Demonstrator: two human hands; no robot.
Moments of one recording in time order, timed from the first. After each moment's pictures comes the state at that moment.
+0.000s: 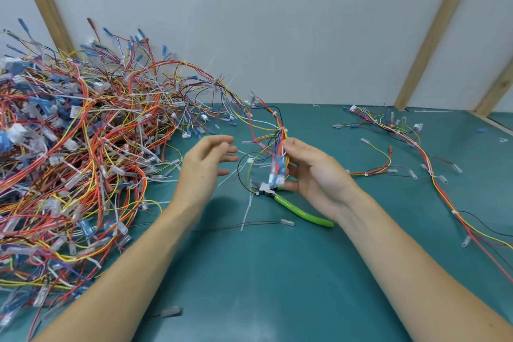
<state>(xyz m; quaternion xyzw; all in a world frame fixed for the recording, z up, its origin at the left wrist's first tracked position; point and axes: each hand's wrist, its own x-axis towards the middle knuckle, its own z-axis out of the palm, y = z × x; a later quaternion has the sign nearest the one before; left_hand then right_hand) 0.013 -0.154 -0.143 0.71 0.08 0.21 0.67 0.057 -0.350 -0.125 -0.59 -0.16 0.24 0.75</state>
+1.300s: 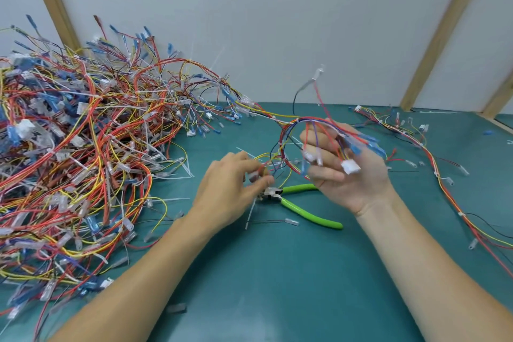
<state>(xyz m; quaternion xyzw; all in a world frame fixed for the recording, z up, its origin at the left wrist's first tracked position) 0.005 -0.169 -0.156 0.93 -0.06 0.22 0.30 0.058 -0.373 -0.103 -0.20 -0.19 0.43 0.86</state>
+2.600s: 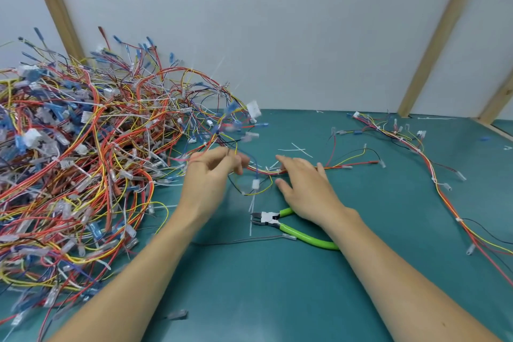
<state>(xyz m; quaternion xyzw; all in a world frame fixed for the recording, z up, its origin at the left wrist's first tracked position) 0.003 -0.156 -0.137 0.75 -0.01 0.23 0.61 0.086 -0.340 -0.172 -0.95 -0.24 -0.04 0.19</state>
